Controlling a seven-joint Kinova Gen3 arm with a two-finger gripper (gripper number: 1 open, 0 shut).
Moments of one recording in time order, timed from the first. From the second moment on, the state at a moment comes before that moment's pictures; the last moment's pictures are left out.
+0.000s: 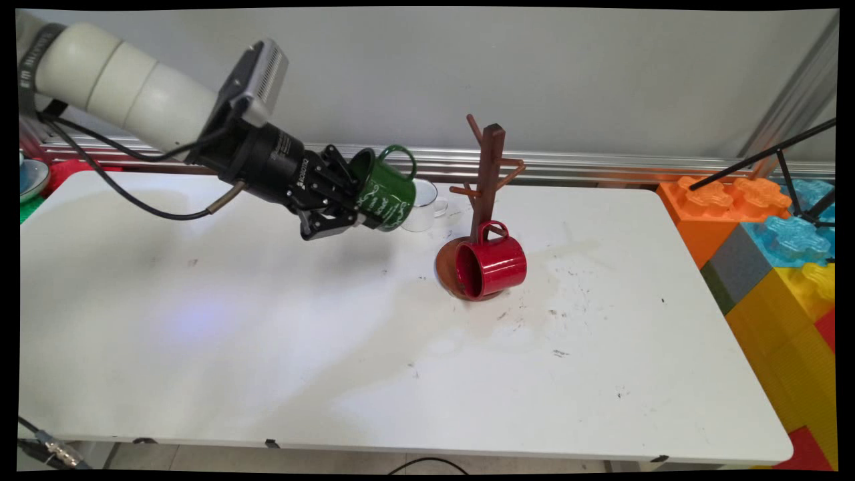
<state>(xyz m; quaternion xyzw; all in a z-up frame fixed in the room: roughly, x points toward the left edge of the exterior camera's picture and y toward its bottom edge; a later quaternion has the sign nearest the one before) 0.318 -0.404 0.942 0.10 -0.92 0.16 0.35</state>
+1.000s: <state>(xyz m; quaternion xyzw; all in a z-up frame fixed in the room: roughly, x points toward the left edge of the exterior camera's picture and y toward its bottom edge) 0.305 -0.470 0.872 0.04 -0.97 0.16 0.15</state>
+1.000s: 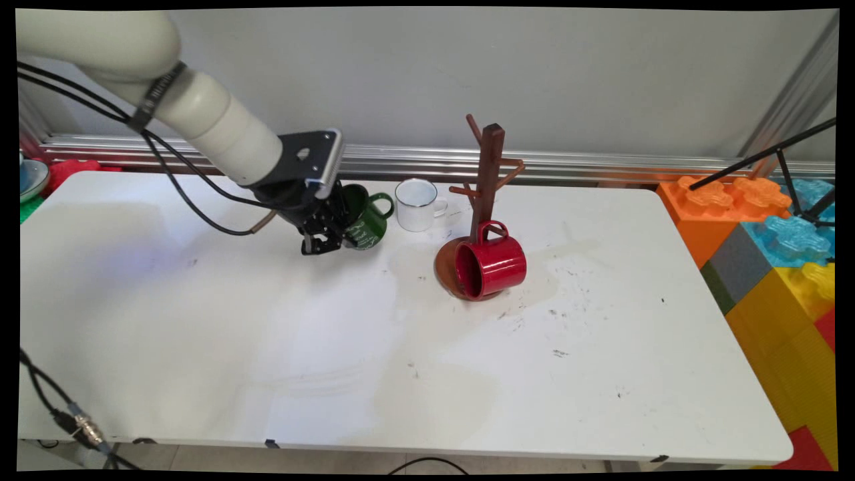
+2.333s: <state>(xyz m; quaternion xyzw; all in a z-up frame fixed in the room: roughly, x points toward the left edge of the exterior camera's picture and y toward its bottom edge) 0.286 -0.516 0.808 0.02 -0.99 0.12 0.07</state>
